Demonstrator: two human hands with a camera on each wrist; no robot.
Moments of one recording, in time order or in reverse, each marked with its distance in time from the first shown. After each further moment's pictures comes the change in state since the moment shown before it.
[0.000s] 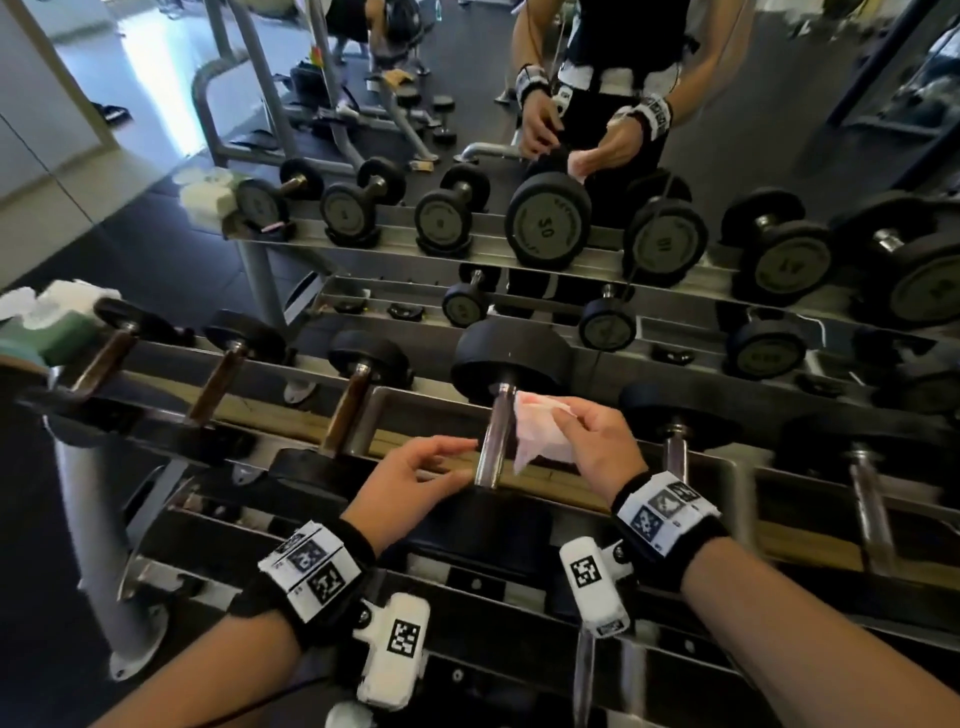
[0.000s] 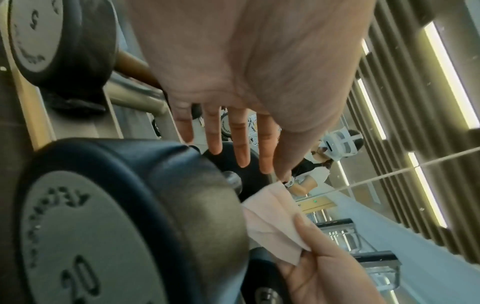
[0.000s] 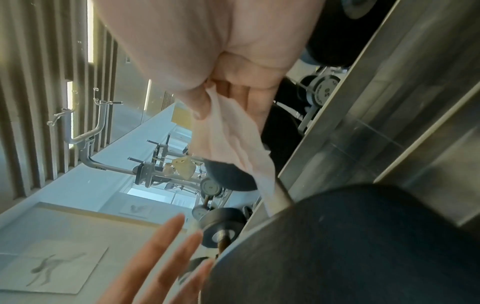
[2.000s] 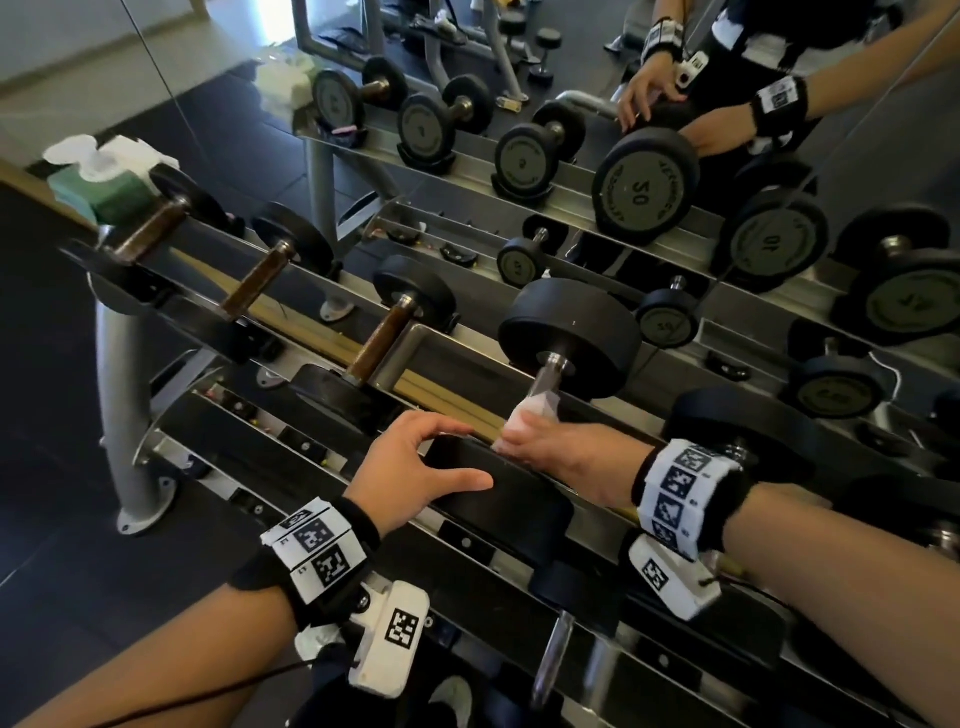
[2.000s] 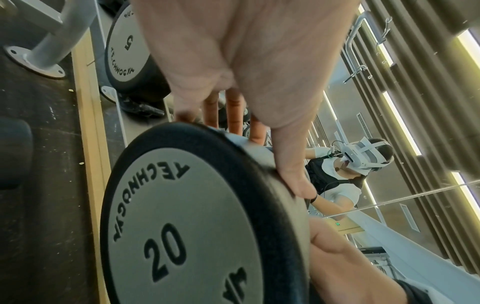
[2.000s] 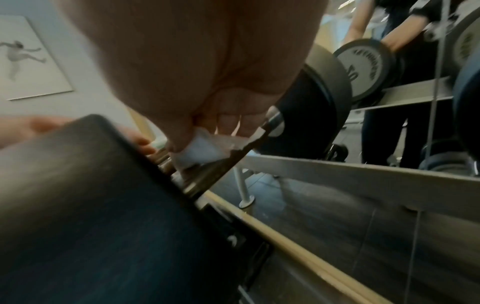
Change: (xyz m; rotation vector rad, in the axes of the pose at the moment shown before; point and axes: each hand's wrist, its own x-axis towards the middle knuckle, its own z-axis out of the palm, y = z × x) left_hand -0.020 -0.040 0.009 0.194 0.204 -0.148; right_hand 0.034 0.007 0.018 -0.992 -1.038 -0.516
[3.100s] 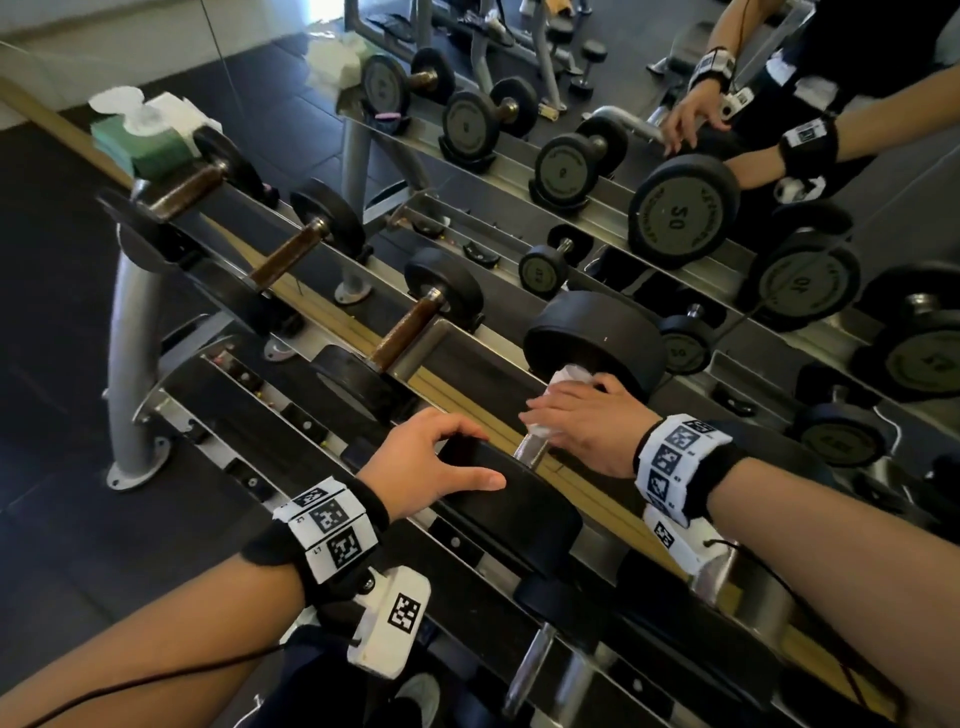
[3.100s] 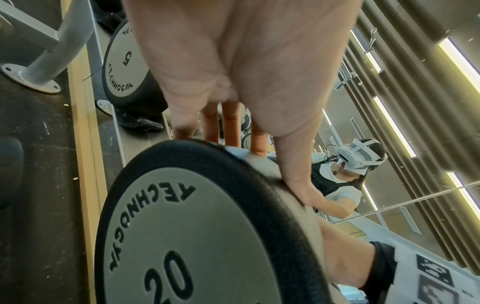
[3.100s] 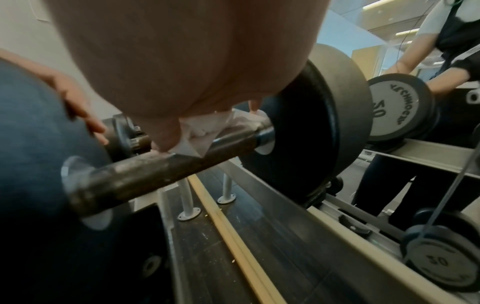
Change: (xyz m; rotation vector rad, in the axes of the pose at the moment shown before) left_hand 0.002 -0.003 -0.007 -0.035 -0.061 -0.028; right_hand 0.030 0.012 -0.034 -0.458 -0.154 0.154
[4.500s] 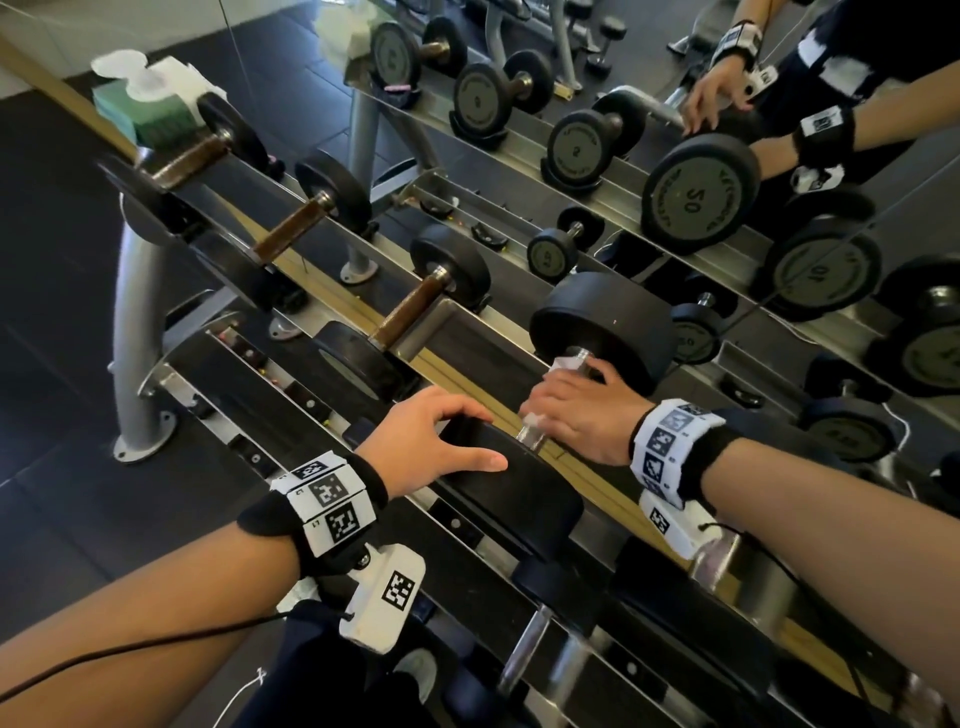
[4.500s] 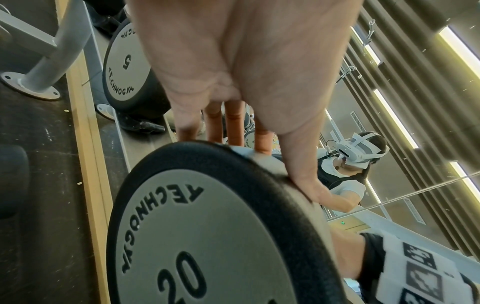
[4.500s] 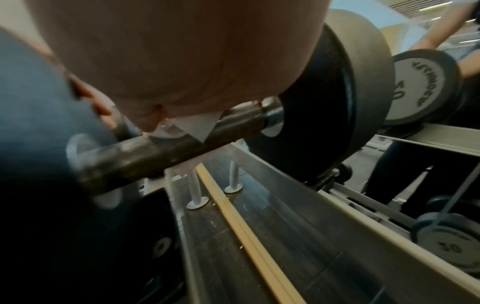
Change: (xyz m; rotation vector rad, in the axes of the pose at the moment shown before) left_hand 0.000 -0.002 0.002 -0.015 -0.004 -0.005; right_hand 0.015 0.003 0.016 0.038 -0.063 -0.053
